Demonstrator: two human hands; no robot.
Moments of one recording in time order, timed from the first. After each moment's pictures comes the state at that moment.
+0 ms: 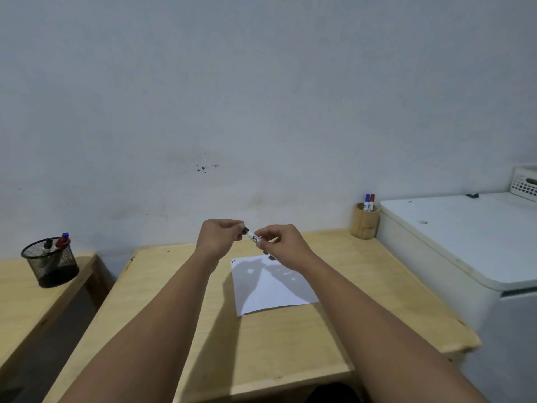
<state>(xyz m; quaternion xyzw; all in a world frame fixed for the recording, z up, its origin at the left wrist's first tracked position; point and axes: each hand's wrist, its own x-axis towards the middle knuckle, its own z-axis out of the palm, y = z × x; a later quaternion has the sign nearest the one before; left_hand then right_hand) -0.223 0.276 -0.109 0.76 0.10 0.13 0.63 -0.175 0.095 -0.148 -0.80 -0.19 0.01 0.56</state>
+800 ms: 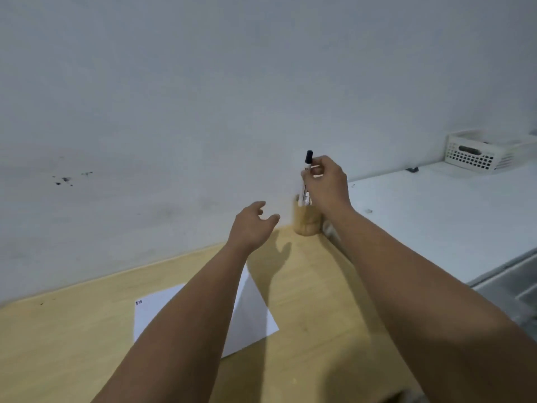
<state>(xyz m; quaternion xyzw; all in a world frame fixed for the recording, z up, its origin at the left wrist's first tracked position) -0.058 0.064 -0.133 0.88 -0.06 0.03 0.47 -0.031 -0.121 -0.093 -0.81 0.04 -0.30 0.50</state>
